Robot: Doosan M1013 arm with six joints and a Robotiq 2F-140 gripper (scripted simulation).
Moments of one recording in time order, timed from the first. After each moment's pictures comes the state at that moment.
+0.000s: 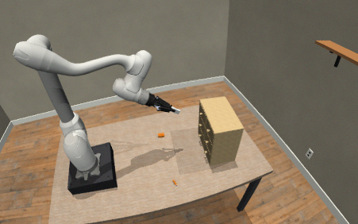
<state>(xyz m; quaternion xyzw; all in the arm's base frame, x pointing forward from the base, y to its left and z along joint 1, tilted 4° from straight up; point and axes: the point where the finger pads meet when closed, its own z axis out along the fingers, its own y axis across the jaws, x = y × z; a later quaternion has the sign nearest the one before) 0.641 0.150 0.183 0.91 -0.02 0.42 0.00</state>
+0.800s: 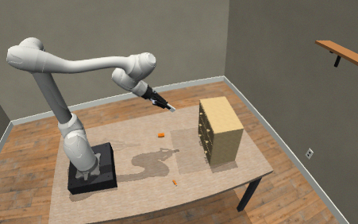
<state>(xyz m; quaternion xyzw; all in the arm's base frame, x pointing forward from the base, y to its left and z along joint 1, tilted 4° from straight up) 0.615 0.154 0.207 0.93 -0.04 0.36 0.02</state>
